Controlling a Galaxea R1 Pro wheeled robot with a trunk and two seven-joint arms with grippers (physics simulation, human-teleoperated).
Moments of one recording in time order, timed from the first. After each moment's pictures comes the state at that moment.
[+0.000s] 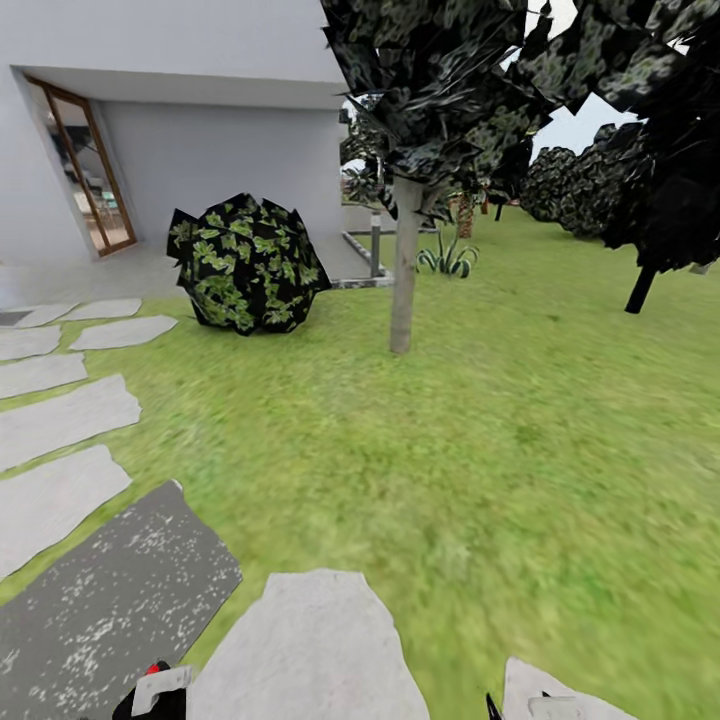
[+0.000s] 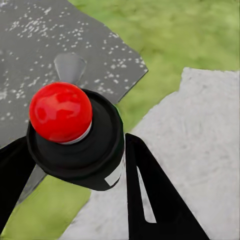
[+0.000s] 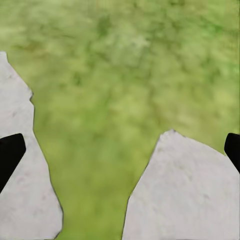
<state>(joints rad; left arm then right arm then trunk) -0.27 0.10 0.21 -0.34 -0.02 -0.45 0.00 -0.07 -0.06 0.00 -0.64 0.00 -0.35 0.00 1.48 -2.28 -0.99</state>
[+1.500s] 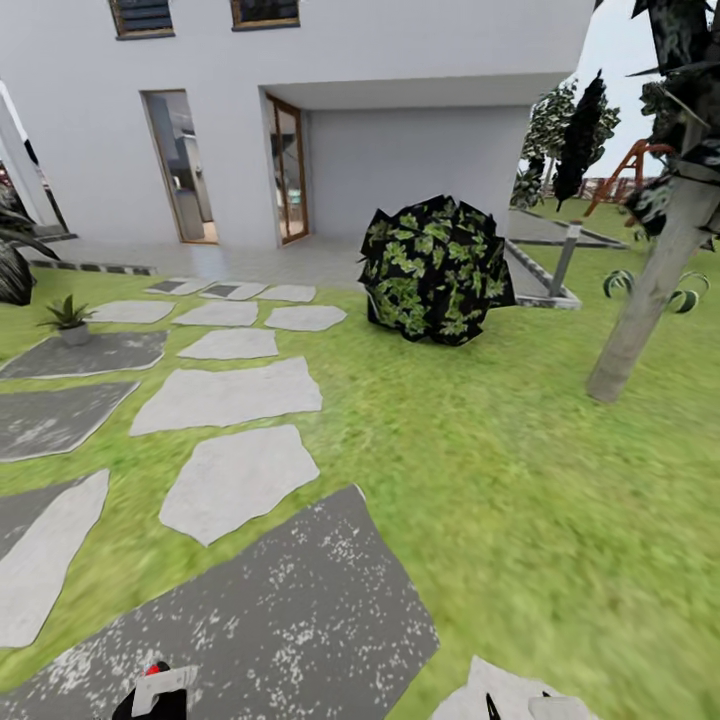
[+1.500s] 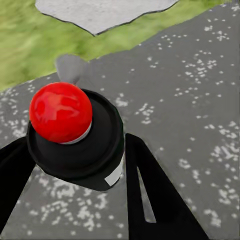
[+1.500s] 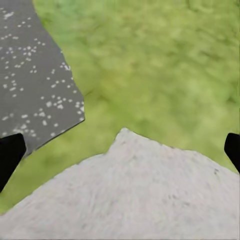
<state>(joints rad) -0.27 0.10 0.21 -0.33 -0.03 -0.45 0.00 -0.07 -0.06 0.00 -0.64 0.00 -0.35 0.00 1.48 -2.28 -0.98</state>
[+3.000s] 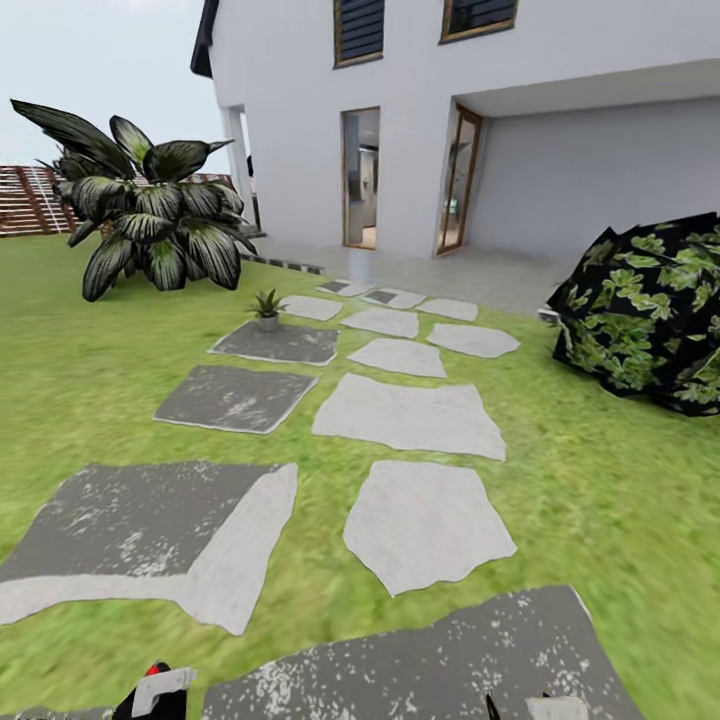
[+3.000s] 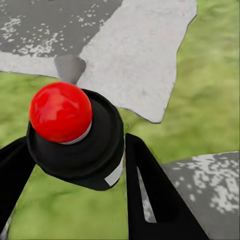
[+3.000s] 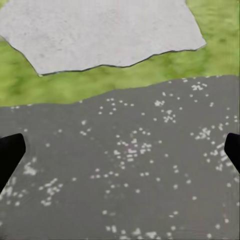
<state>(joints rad) -0.27 0.10 0.21 -0.33 -0.03 -0.45 0.00 -0.07 -0.06 0.00 -0.64 0.00 -0.35 0.00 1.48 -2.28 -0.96</state>
